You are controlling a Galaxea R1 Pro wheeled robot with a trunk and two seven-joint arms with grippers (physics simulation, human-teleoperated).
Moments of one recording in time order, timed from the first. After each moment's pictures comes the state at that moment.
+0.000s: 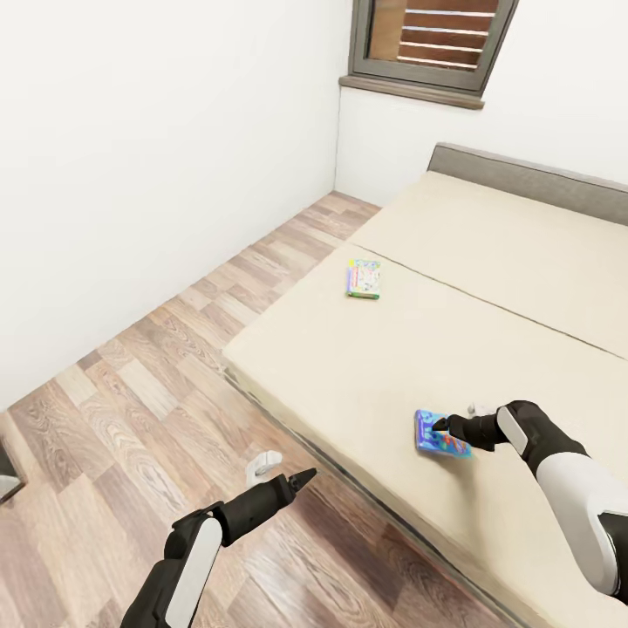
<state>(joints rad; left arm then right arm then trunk) -0.28 -0.16 -0.02 -1.25 0.53 0.66 -0.35 -0.98 -0.27 -0.12 -0.39 -0.20 0.80 0.26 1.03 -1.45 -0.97</state>
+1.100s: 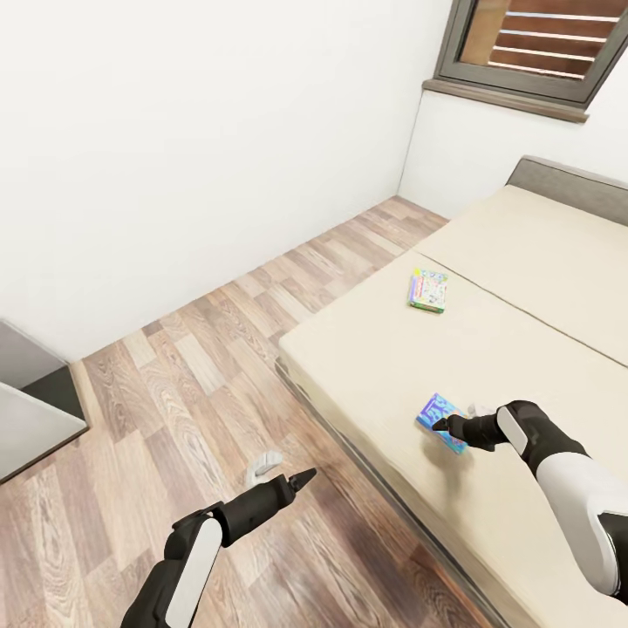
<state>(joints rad) -0.27 -0.16 -0.02 -1.25 0.53 0.66 -0.35 -0.98 -0.27 -0.12 -0.39 -0.20 0.80 0.26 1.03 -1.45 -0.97</state>
